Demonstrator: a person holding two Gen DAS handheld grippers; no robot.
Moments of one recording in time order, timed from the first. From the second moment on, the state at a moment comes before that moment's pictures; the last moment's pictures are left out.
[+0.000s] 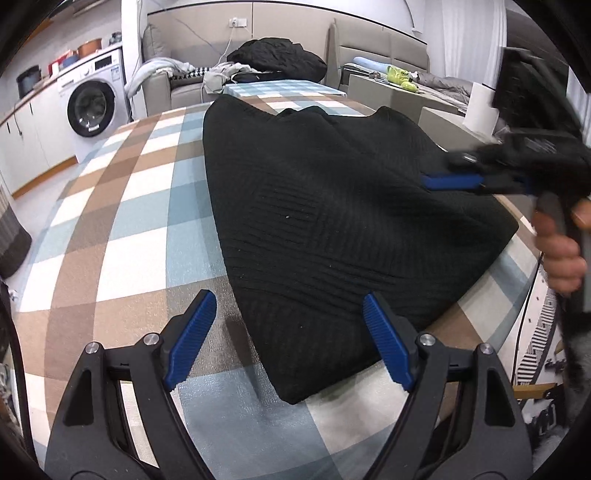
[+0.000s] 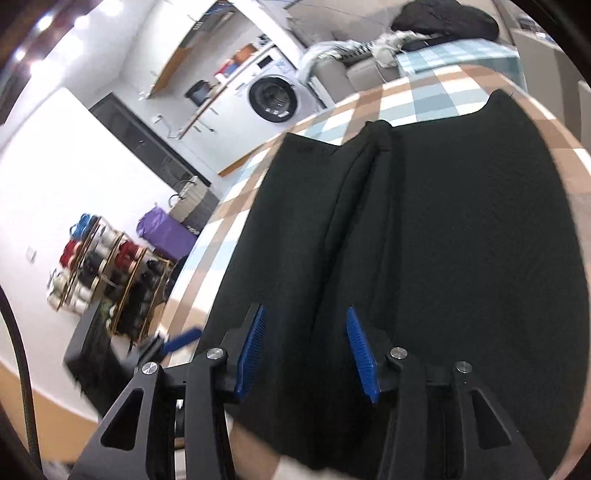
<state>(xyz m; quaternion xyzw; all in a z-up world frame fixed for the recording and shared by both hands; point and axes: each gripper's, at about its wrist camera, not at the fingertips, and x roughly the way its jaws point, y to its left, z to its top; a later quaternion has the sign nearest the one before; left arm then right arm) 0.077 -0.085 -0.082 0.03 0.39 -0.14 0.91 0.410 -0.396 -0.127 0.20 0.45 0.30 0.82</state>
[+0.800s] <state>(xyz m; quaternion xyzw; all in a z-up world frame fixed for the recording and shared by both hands) 0.090 -0.034 -0.078 -0.07 0.39 -0.10 0.91 0.467 -0.343 -0.106 0.09 0.45 0.24 0.86</state>
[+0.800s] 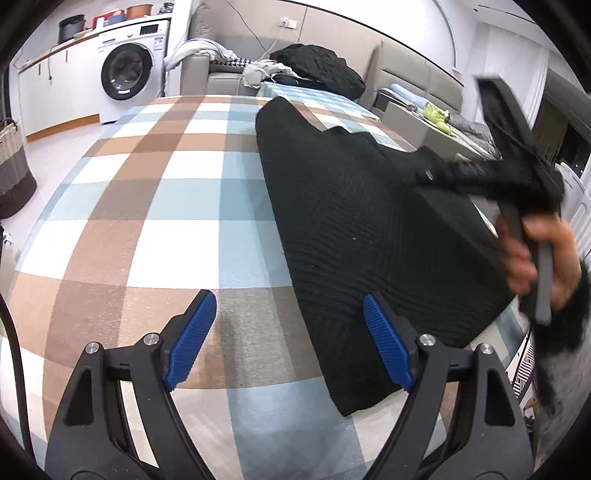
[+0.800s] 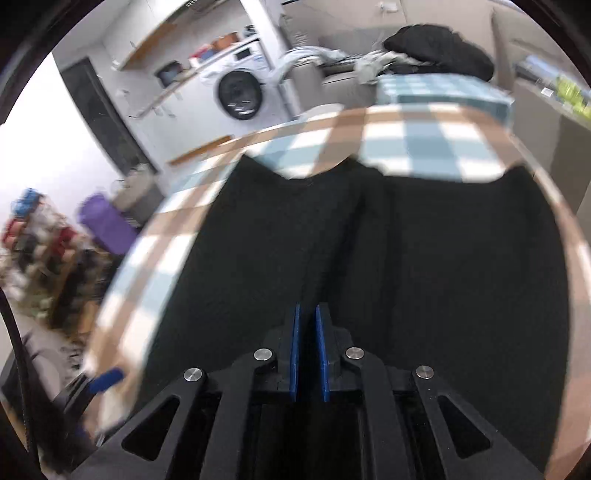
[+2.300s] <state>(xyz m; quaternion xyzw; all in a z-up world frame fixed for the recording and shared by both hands) 0.093 -0.038 -0.085 -0.07 0.39 -0.10 0.91 0.469 -0.353 -0.129 0.14 0.46 0.30 0.83</state>
